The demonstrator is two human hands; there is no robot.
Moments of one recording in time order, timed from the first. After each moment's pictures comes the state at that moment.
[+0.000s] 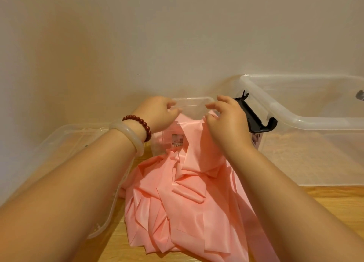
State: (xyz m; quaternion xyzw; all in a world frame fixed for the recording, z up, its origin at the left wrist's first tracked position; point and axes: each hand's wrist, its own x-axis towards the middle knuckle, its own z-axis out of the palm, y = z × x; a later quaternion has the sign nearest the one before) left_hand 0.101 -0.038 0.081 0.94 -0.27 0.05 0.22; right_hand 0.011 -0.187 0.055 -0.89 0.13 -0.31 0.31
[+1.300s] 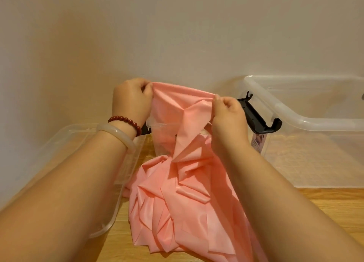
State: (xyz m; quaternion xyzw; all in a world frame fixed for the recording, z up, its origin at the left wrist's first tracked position) left_hand 0.111 -0.006 0.087 0.85 -0.15 0.32 0.39; right_hand 0.019 -0.160 0.060 -0.63 0.18 -0.33 0.68
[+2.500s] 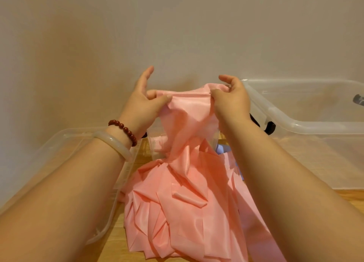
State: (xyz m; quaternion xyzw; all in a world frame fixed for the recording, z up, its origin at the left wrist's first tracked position) left_hand 0.100 -0.020 0.084 0.72 -0.24 0.03 0.66; right_hand 0.041 -0.192 0.093 -0.68 0.18 -0.34 0.62
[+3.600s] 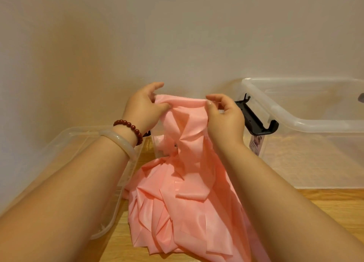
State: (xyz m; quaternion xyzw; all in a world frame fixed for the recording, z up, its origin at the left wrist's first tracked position) left_hand 0.095 -0.016 0.085 0.82 -0.20 0.12 0.52; right_hand 0.022 -0.168 0.056 -0.72 0.13 -0.39 0.57
